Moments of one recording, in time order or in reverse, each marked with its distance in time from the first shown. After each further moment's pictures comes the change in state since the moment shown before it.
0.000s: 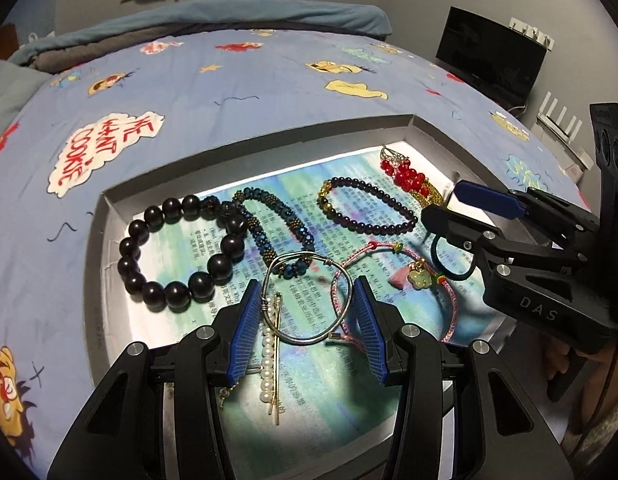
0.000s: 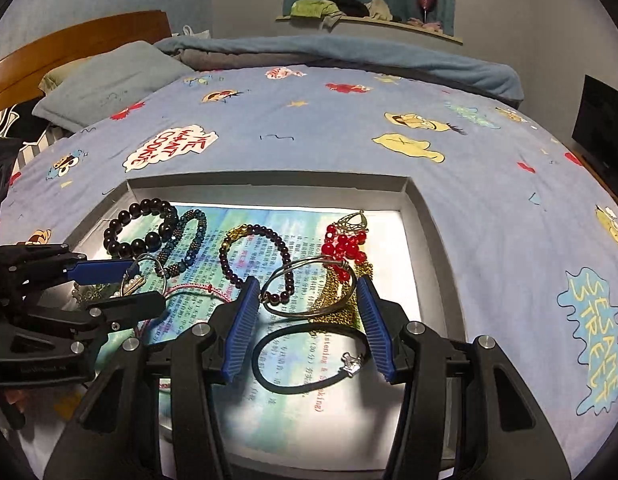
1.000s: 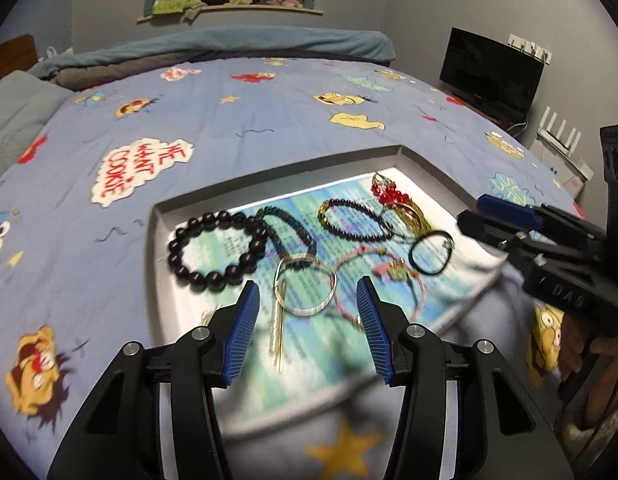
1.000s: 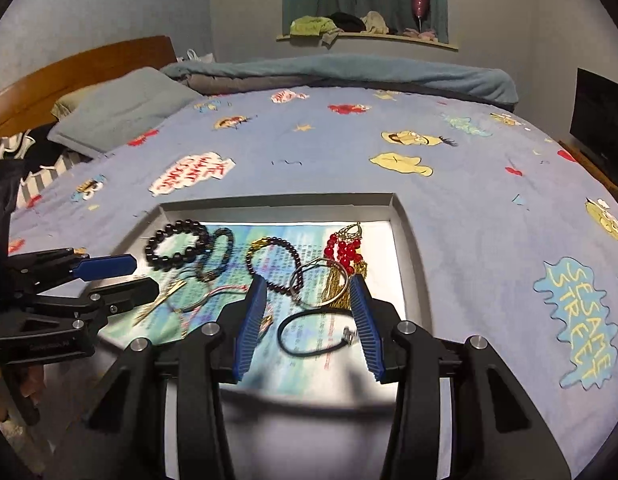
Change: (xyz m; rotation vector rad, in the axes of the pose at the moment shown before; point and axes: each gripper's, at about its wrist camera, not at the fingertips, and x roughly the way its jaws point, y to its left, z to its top) left arm -0.063 -0.008 -0.017 -0.005 -0.092 0.056; right arm -0.069 -0.005 -0.008 0.054 -0.085 0.061
